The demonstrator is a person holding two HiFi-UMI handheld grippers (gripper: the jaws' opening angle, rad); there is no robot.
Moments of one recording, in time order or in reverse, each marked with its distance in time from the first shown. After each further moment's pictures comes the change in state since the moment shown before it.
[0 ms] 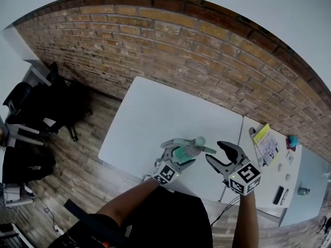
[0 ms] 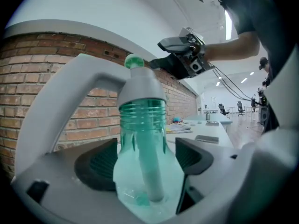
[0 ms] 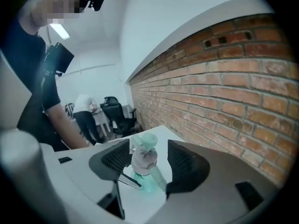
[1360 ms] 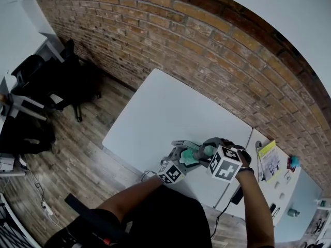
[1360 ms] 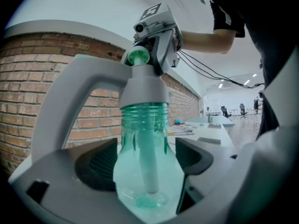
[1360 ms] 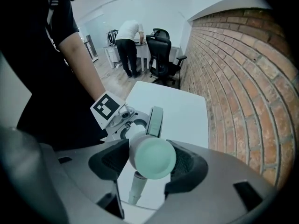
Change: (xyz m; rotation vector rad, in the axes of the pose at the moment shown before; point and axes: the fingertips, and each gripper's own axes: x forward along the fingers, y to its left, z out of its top) left arm 0.001 0.001 0.003 -0.027 -0.027 0.023; right arm 0.086 0.038 -0.042 -0.654 0.743 0.357
